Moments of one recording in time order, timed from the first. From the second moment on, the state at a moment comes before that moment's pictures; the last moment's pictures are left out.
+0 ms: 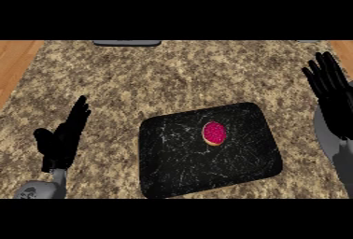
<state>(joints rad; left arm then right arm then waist) -0.08 0.33 -0.15 -1.41 0.20 0.21 0.03 -0.26 -0.45 -0.04 -1.44 -0.45 0.05 -0.06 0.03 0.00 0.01</state>
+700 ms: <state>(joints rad) -0.01 0.47 -0.09 -1.46 0.11 0.22 0.08 -0.21 -0.55 0.19 -1.42 0.08 -0.15 -0.22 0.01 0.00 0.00</state>
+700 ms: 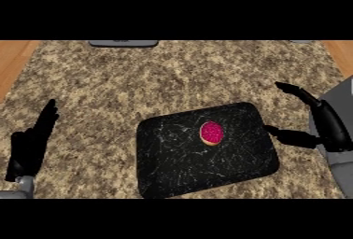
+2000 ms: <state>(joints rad) 0.00 0.44 -0.04 -1.48 0.06 0.18 0.10 -0.68 -0.47 0.50 -1.47 0.18 0.55 0.62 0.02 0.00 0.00</state>
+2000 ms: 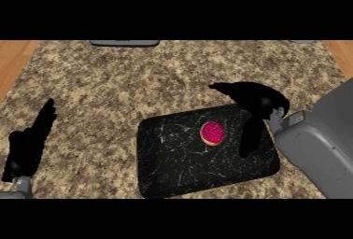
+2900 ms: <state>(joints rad) 0.02 0.39 0.03 -1.50 0.01 0.12 0.10 -0.71 -0.20 0.52 -1.30 0.38 0.69 0.74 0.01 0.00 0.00</state>
